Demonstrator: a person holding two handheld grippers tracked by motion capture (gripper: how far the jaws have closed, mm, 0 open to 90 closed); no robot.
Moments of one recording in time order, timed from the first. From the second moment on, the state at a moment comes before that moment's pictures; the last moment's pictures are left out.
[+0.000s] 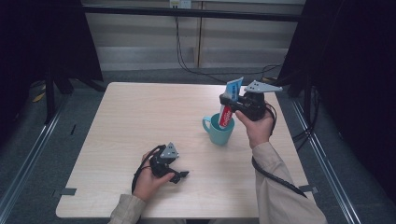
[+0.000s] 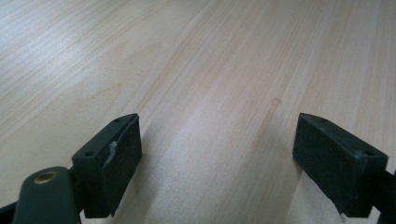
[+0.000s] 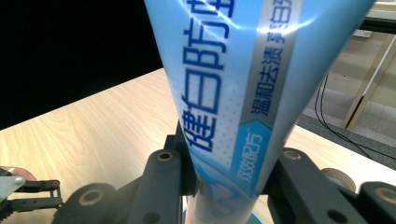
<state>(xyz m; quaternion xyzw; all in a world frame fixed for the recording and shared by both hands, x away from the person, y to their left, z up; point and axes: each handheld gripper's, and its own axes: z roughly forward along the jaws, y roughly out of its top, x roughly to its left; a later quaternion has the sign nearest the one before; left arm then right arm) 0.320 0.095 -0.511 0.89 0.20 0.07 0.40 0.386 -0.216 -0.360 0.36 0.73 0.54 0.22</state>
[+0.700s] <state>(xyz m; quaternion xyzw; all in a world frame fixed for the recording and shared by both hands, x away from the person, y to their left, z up) 0.320 0.095 -0.511 0.89 0.20 0.07 0.40 0.393 -0.219 -0.391 0.37 0.73 0.53 0.22</state>
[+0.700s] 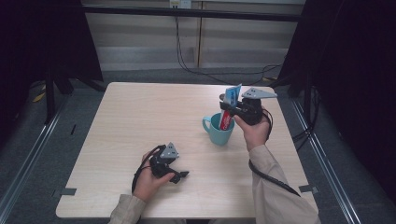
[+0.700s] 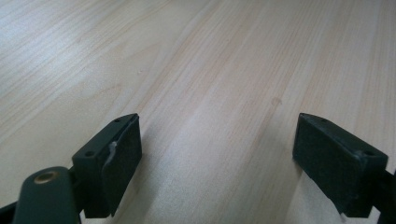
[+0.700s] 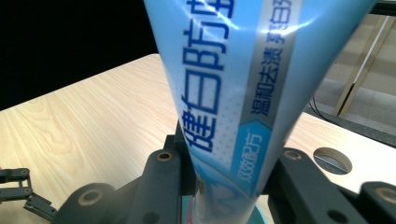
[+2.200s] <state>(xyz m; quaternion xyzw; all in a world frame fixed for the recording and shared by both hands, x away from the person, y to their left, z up) 0.320 0.095 -0.510 0.89 0.20 0.07 0.39 0.395 -0.221 -0.429 0.39 0.74 0.50 0.22</state>
